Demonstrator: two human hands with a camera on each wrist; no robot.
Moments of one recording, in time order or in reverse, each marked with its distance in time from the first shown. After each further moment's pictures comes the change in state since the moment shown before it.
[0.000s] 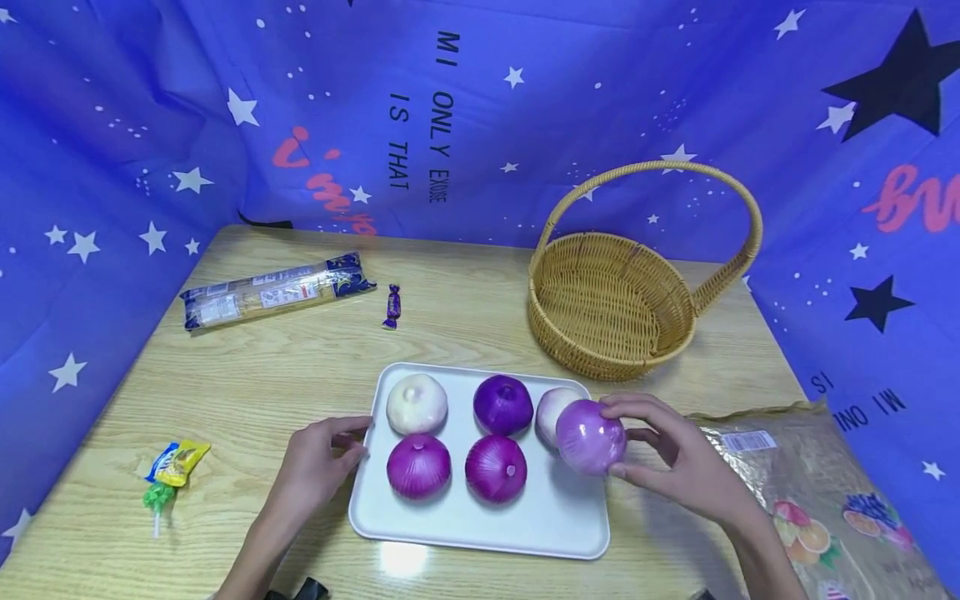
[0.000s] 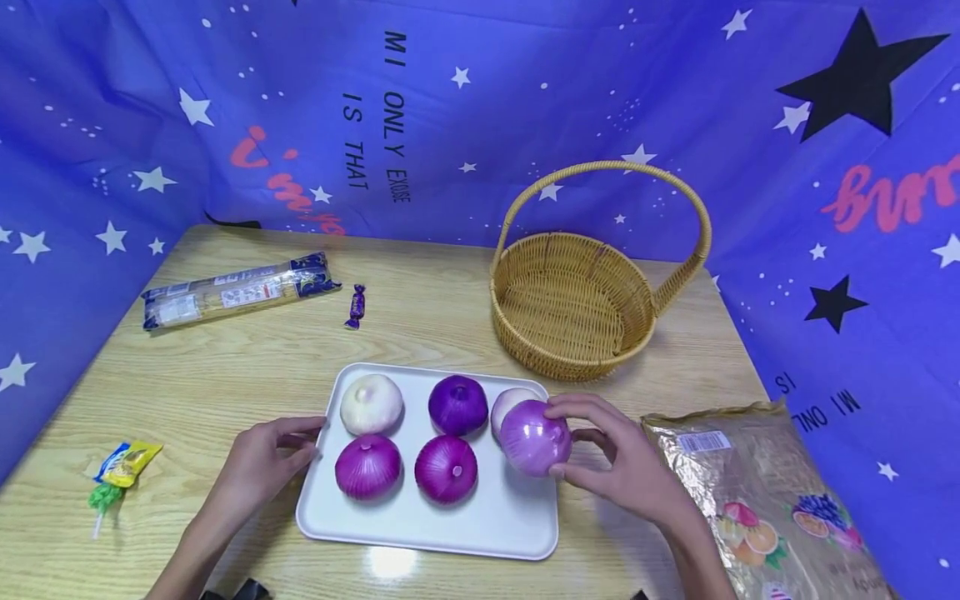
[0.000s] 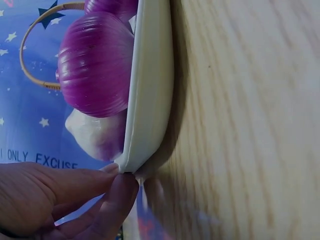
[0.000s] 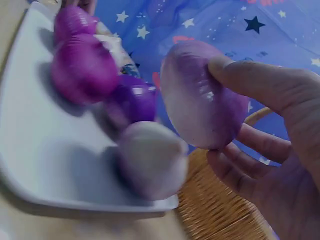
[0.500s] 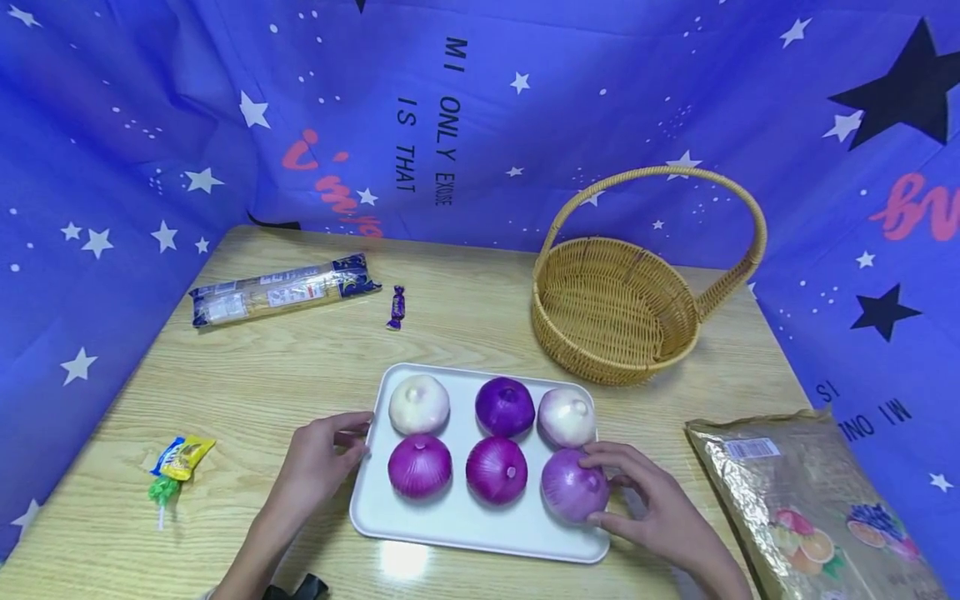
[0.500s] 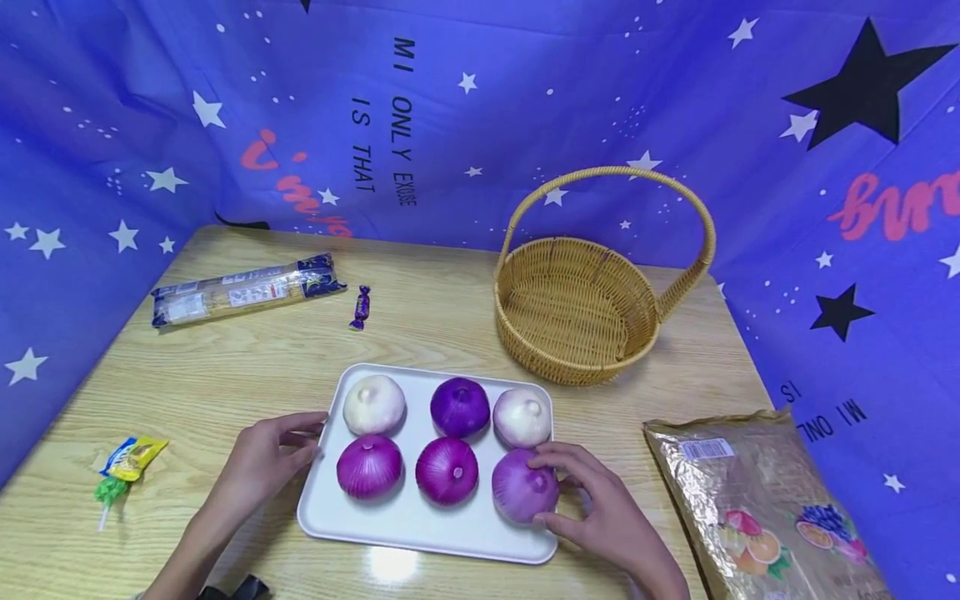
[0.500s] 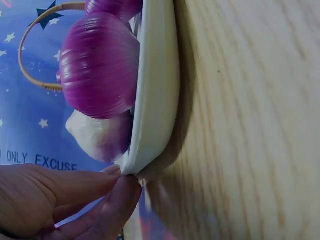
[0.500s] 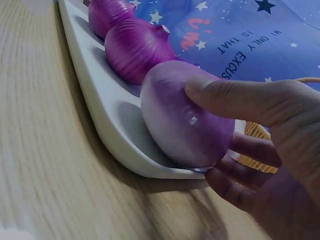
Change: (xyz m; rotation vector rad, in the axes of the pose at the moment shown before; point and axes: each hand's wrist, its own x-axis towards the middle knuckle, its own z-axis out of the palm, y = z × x) left_hand 0.001 0.000 0.001 -0.033 0.012 -0.004; right_hand -0.044 0.048 0.034 -0.259 -0.002 0.172
